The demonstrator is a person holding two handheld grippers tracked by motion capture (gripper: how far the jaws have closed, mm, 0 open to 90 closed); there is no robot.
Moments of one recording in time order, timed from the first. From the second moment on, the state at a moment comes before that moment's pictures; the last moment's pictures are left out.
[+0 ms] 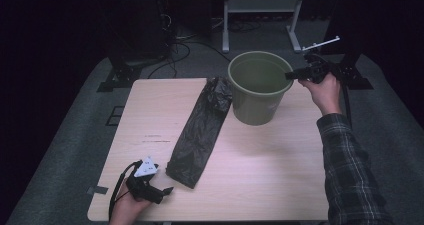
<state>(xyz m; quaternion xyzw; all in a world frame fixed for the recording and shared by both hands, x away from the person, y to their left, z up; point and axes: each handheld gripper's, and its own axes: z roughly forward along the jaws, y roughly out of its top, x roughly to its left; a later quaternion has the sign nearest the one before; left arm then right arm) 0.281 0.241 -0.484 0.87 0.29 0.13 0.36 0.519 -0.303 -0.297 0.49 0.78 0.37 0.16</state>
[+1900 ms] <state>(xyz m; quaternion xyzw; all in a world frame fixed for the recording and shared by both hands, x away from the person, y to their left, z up) 0.279 0.240 -0.484 0.87 0.30 0.13 0.37 0.437 -0.219 -0.292 0.32 0.87 0.36 0.11</state>
